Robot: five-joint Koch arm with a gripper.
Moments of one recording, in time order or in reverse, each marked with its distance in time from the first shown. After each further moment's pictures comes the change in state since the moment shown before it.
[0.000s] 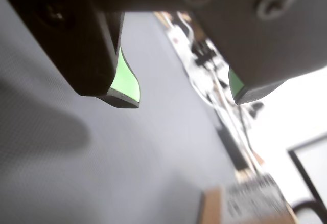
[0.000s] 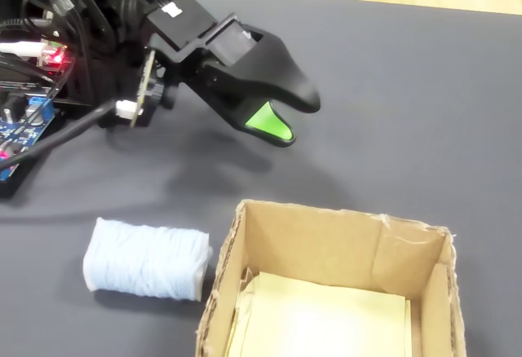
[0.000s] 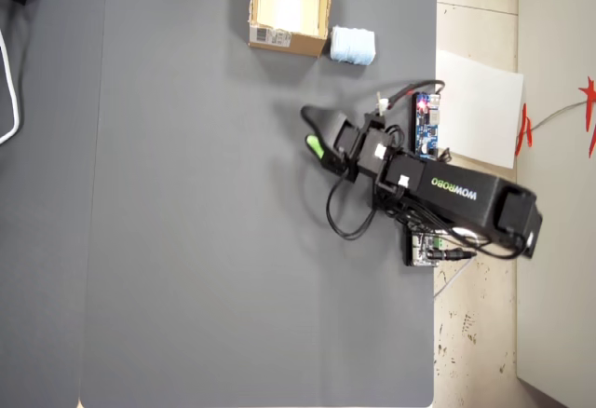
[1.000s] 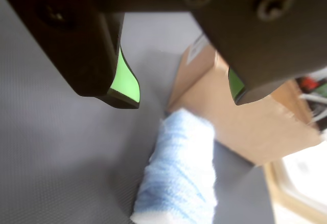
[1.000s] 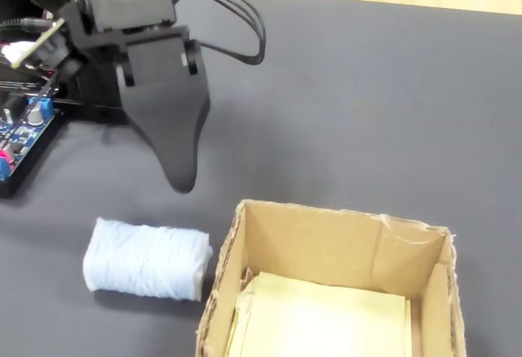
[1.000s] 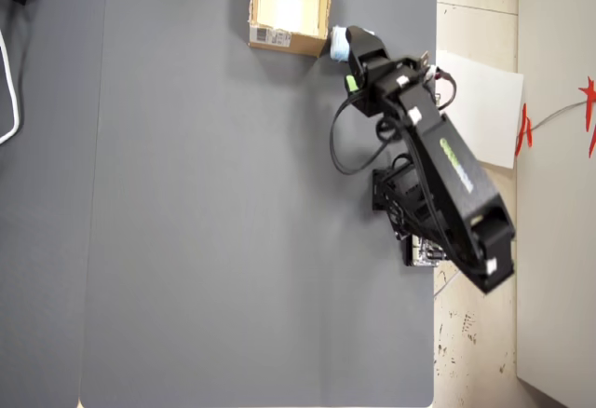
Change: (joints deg) arm 34.4 -13.1 -35.8 51.3 6.2
